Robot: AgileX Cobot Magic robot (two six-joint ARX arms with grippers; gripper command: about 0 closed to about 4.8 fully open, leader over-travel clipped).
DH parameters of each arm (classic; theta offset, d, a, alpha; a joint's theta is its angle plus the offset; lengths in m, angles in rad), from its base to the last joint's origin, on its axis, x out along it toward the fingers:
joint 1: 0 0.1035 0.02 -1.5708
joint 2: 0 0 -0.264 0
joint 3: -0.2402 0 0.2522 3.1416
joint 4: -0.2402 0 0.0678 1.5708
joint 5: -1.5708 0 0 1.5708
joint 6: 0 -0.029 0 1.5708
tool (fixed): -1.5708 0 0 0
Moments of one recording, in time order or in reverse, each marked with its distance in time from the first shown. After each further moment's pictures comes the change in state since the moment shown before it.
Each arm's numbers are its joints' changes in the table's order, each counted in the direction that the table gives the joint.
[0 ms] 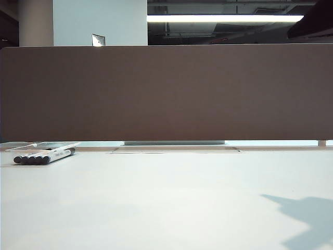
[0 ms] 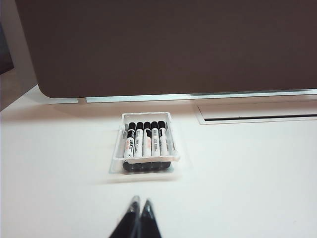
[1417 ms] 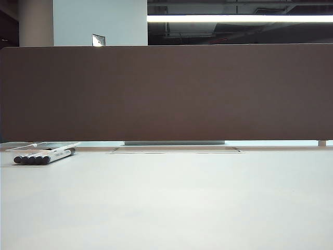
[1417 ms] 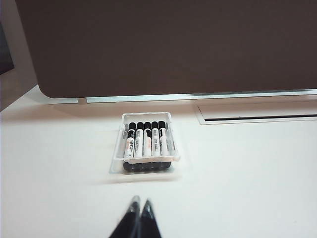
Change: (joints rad) left arm 0.000 0.000 0.000 0.000 0.000 0.000; right arm -0.475 -0.430 0.320 0.077 0.154 -0.006
